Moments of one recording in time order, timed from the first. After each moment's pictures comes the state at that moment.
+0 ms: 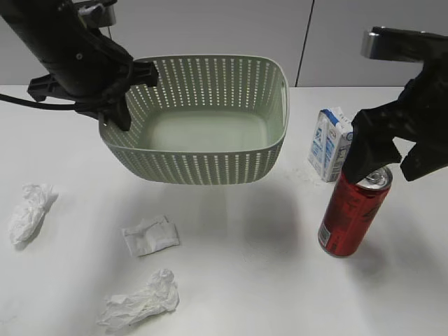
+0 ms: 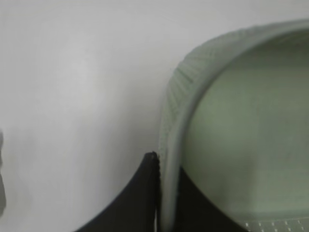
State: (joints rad) left arm -0.45 1.76 -1.38 -0.20 0.93 -0.23; right arm 0.36 1.51 -1.09 0.19 1.02 0.13
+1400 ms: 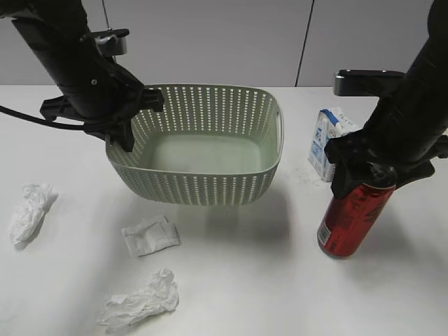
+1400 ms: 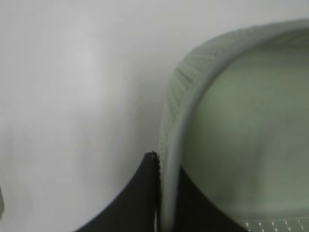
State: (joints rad) left arm -0.45 1.85 -1.38 -0.18 0.93 -0.23; right arm 0.36 1.65 -1.11 0.18 0.94 0.14
